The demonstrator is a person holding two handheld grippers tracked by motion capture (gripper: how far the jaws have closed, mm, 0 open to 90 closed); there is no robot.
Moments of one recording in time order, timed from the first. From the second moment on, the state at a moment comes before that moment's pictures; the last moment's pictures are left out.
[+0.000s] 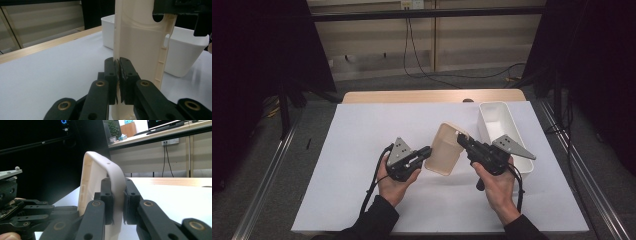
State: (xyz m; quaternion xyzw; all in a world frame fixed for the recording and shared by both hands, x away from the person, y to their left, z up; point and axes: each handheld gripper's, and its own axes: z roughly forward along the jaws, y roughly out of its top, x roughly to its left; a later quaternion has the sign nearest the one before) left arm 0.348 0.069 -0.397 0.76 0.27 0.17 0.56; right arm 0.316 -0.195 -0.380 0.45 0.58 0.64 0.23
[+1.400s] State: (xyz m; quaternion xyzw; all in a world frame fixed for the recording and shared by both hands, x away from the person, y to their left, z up) left arm 0.348 0.104 -0.393 0.74 0.31 0.17 0.57; right arm 0.322 -0.217 -0.367 0.41 0.60 0.64 0.24
